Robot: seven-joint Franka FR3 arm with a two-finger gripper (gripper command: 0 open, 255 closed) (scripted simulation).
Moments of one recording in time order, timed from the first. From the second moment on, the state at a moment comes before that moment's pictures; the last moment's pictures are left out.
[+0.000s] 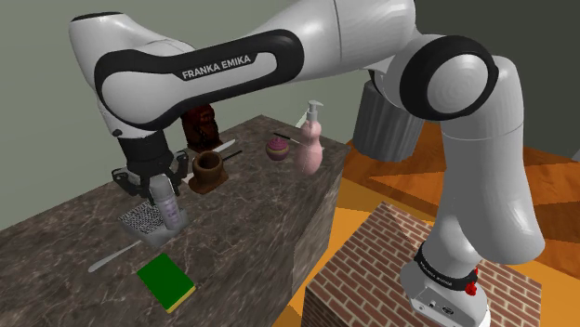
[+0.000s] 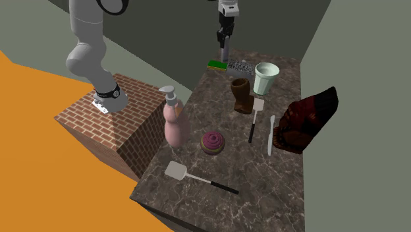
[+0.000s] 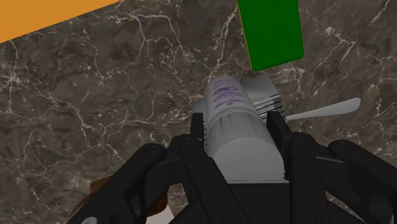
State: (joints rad) arm 0.51 0.46 0.26 -1.36 -0.11 1.82 0.91
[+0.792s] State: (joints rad) arm 0.51 0.46 0.26 -1.32 -0.11 1.78 0.91
